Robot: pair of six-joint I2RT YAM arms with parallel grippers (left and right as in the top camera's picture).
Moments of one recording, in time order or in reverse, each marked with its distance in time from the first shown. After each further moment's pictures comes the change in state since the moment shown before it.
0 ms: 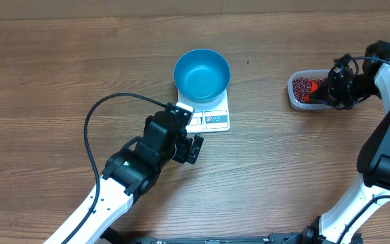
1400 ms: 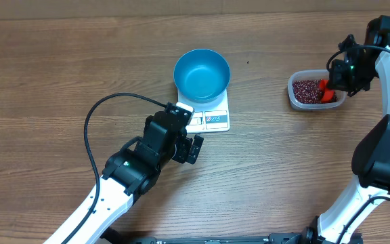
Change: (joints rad) left arm 0.000 0.000 0.000 0.000 0.000 0.000; right arm 0.074 -0.013 0.205 -0.089 0.375 -0.104
